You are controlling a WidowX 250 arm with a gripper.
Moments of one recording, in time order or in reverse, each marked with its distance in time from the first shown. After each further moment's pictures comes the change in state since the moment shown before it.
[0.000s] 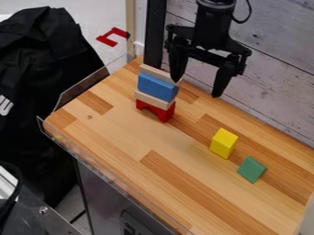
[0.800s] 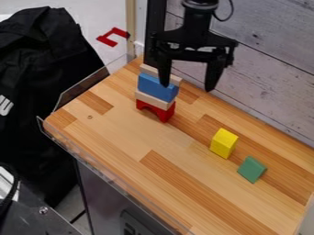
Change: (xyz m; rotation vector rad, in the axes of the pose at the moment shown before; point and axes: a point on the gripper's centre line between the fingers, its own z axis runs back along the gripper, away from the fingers) arm -0.006 0.020 -0.001 -0.017 -0.006 0.511
